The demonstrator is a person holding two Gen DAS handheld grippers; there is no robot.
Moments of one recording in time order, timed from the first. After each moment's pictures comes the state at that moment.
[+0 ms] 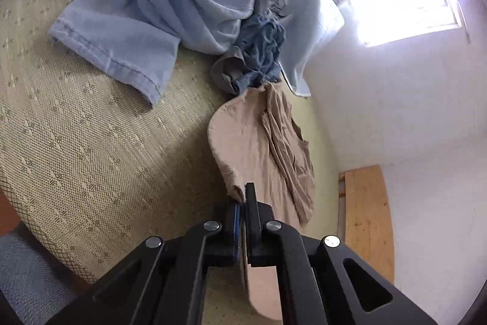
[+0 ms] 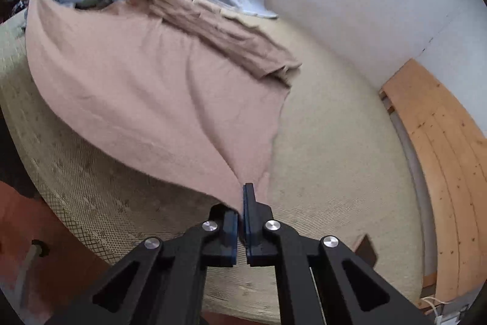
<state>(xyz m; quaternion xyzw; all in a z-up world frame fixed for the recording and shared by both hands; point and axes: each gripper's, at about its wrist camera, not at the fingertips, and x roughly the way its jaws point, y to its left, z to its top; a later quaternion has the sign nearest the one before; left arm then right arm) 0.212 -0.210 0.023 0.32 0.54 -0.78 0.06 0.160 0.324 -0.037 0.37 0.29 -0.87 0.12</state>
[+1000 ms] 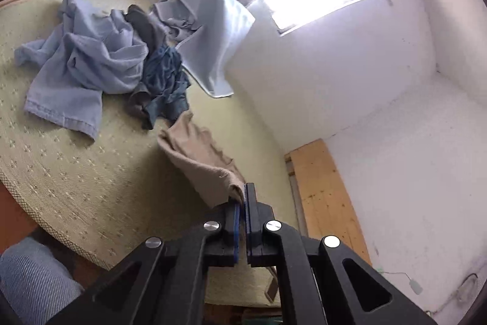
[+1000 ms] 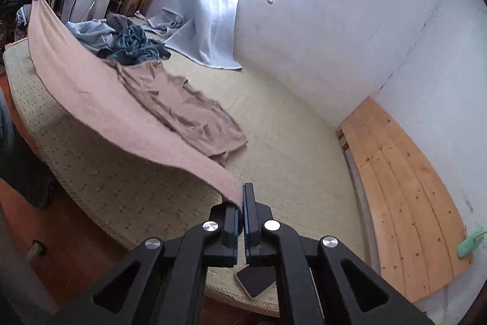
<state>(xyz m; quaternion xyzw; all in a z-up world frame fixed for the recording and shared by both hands) 0.296 -0.184 0.189 0.25 0.47 -0.84 -0.07 0.258 0.359 0.149 0.27 0.32 -0.90 0.09</state>
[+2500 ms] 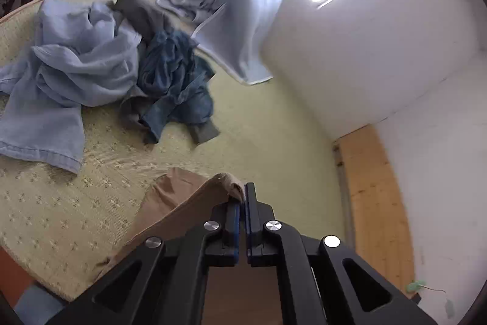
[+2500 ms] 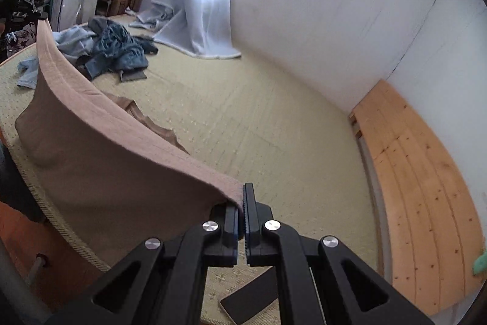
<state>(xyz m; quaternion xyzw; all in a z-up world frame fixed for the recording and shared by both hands) 0.089 -0.165 0.144 0.36 0.41 -0.84 0.02 0.116 0.389 0.162 0.33 0.28 -0.90 0.11</state>
